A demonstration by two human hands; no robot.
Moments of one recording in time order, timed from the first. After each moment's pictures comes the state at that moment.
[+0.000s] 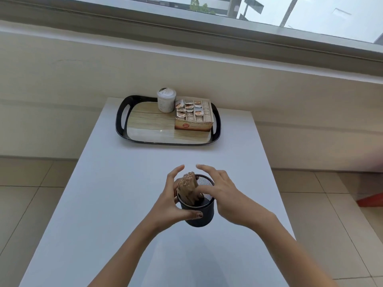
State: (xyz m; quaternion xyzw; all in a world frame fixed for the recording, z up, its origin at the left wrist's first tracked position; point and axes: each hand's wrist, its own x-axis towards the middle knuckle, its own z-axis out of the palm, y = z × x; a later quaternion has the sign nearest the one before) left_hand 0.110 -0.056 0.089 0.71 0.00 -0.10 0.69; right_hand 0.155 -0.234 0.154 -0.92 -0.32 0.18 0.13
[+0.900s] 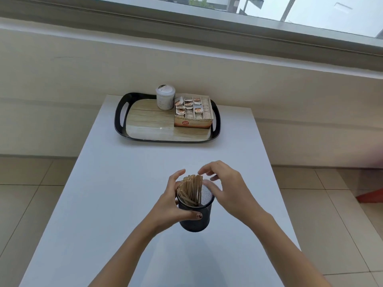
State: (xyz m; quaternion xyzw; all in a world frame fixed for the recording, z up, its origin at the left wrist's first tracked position) left_hand 0.108 -0.057 0.085 0.74 0.02 -0.15 0.65; right_hand 0.159 -0.233 0.145 -0.90 -0.24 0.04 0.35
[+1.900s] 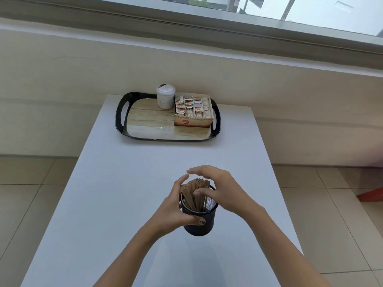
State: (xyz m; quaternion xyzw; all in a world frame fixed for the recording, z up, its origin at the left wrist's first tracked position) left_hand 0.097 -0.063 0.077 0.74 0.01 -0.17 0.65; right_hand 0.167 -0.231 0.129 -0.88 -0.26 0.15 0.37
